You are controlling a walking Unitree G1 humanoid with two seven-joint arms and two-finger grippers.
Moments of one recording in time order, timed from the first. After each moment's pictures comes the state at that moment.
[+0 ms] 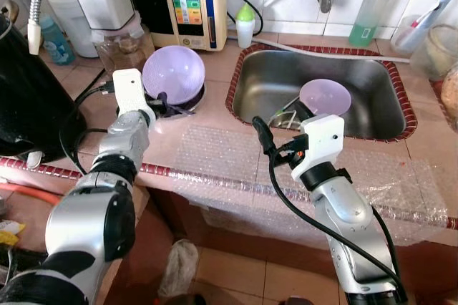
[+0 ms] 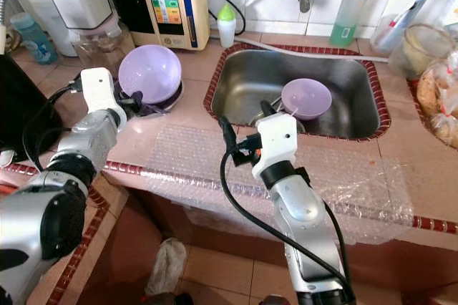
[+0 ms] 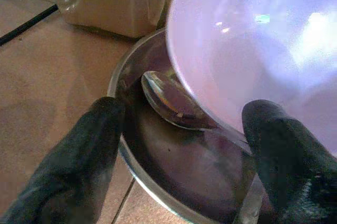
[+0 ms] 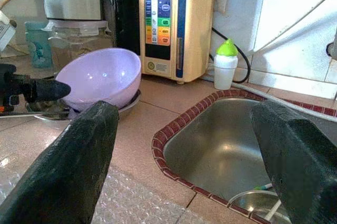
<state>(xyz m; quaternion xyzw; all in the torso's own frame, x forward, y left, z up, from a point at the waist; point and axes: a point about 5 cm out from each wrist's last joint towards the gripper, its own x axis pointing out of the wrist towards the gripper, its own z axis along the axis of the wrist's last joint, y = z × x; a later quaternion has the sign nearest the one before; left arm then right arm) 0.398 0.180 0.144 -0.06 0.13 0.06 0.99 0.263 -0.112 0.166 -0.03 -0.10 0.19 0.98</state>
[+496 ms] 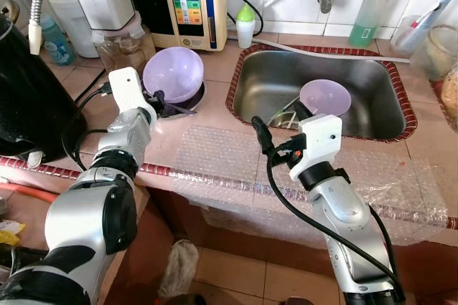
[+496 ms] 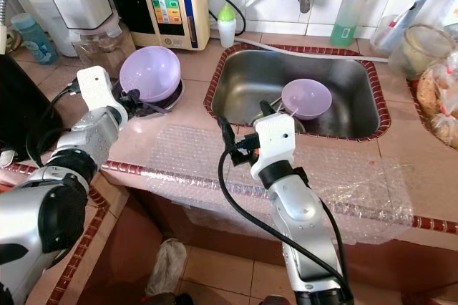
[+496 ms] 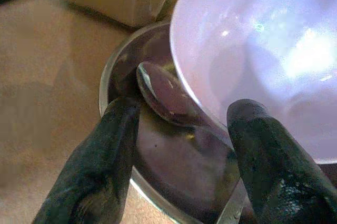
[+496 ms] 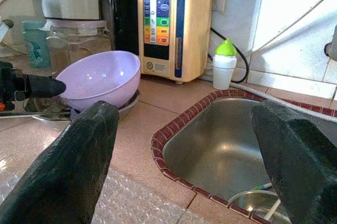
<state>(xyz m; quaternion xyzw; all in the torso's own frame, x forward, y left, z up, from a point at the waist) 0.399 0.179 0.144 -0.14 0.14 0.06 0.98 0.265 -0.110 0.166 -0.03 -0.10 0.18 0.98</state>
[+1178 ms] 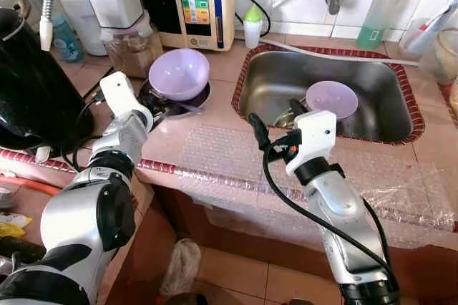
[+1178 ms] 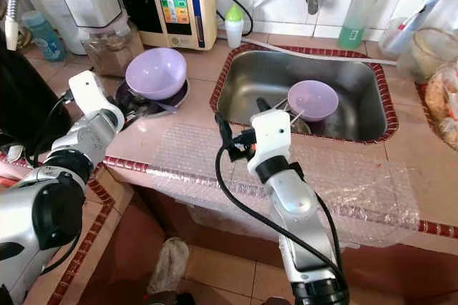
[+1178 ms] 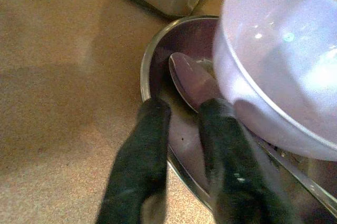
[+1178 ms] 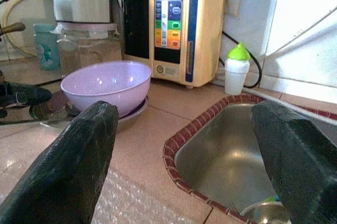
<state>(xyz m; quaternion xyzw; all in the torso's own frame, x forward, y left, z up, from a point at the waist) 0.397 0.186 0.139 -0.20 0.15 0.07 0.97 0.274 -0.105 0.166 -0.02 -0.11 0.19 0.98</state>
